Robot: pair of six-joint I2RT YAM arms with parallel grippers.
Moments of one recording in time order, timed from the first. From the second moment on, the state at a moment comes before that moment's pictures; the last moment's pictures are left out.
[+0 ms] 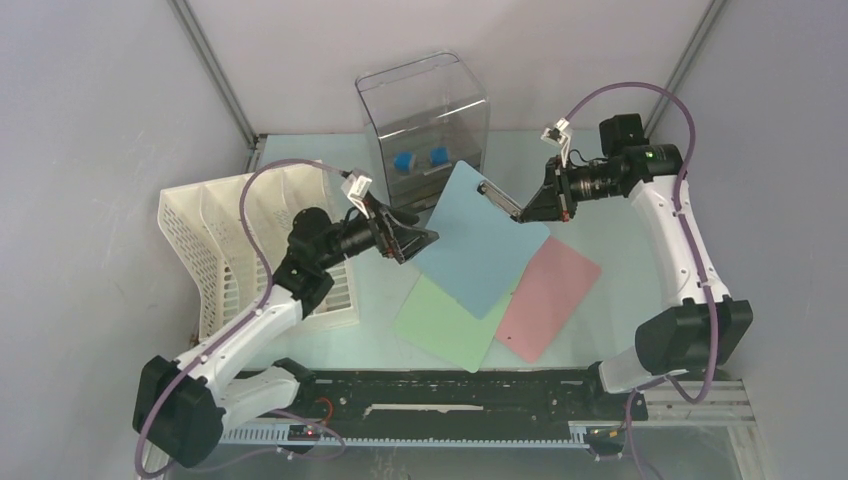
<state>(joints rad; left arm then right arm) -0.49 1.02 0.67 0.40 0.56 -0.58 0.07 1.51 1.63 -1.22 -1.08 -0.48</state>
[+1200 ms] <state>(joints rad) -0.43 1.13 0.76 0.35 0.84 -0.19 0.19 1.47 1.63 -1.28 -1.09 -0.57</state>
